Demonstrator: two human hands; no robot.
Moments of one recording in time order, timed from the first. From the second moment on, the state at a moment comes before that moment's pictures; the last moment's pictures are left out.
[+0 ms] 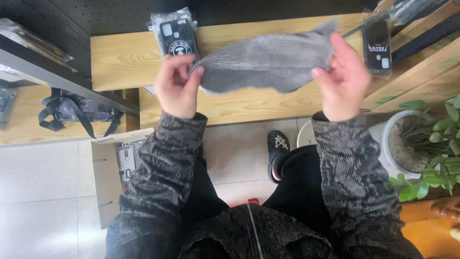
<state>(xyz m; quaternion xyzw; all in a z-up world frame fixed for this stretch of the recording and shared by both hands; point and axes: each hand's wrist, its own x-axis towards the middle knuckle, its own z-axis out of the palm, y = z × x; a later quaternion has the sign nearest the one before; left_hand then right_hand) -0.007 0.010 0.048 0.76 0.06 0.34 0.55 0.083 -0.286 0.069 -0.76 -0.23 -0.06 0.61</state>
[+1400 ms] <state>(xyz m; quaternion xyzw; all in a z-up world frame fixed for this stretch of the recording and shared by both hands) 0.013 0.019 -0.038 0.59 0.05 0.12 0.80 0.075 -0.300 0.009 -0.74 -0.20 -0.15 0.63</state>
